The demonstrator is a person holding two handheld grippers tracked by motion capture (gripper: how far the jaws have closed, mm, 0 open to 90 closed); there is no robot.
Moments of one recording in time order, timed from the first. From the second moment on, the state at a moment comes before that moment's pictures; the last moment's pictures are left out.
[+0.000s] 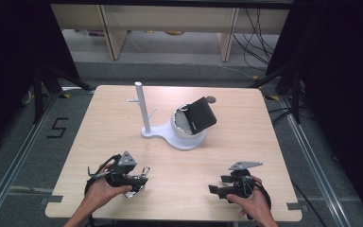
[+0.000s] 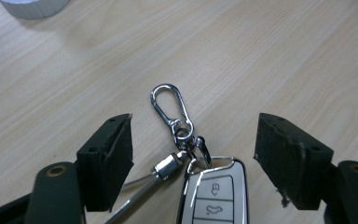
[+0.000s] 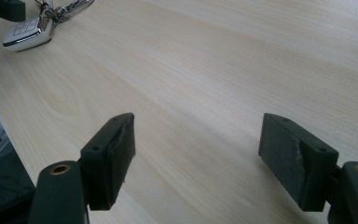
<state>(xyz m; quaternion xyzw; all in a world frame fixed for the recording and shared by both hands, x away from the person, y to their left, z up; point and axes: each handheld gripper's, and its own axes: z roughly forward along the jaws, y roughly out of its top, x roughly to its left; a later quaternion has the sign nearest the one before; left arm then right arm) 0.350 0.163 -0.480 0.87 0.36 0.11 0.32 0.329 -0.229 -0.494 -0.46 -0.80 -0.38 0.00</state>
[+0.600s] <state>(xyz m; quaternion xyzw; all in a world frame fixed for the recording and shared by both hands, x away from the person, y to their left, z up) 0.374 0.142 -0.489 0.91 0.33 0.09 0.22 0.328 -0.225 -0.494 -0.45 -0.81 -0.37 -0.01</state>
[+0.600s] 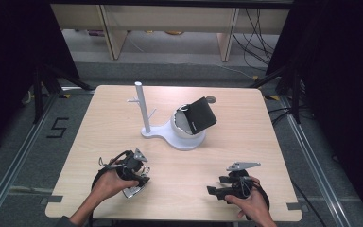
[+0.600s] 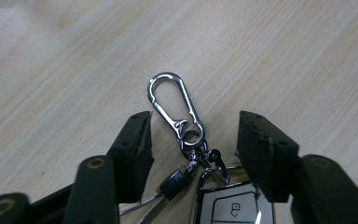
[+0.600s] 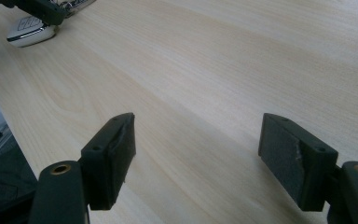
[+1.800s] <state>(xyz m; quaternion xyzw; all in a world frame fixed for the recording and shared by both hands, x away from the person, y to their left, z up) 0.386 0.108 -0.480 0.95 0.29 0.04 0.10 0.329 -0.223 -0.494 -0.44 -0.81 -0.39 0.02</state>
